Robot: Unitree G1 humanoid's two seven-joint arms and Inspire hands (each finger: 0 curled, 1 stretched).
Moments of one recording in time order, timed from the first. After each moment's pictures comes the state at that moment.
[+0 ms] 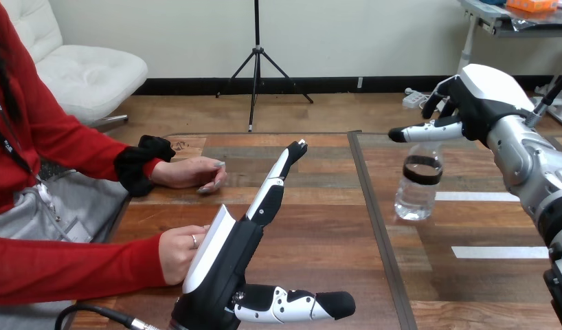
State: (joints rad) left arm 0.18 0.14 -0.22 0.10 0.25 -0.83 -0.05; right arm -1.03 -0.50 0.34 1.36 -0.61 -0.26 -0.09
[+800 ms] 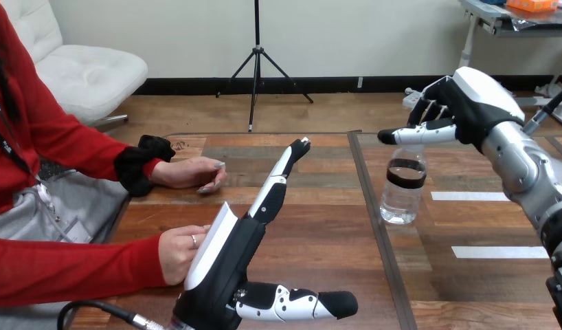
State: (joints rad) left arm 0.16 0.14 -0.22 0.10 0.22 -0.83 -0.08; right arm -0.98 -0.50 0.29 1.35 -0.52 -0.39 -0.07
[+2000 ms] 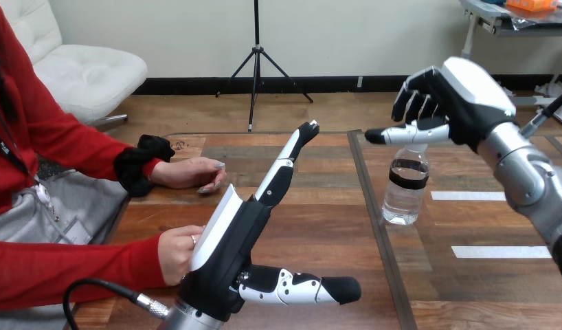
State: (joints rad) left arm 0.10 0.14 -0.22 0.12 0.20 -0.82 -0.11; right arm -0.85 -0.56 0.28 1.07 -0.51 -0.51 -0.10
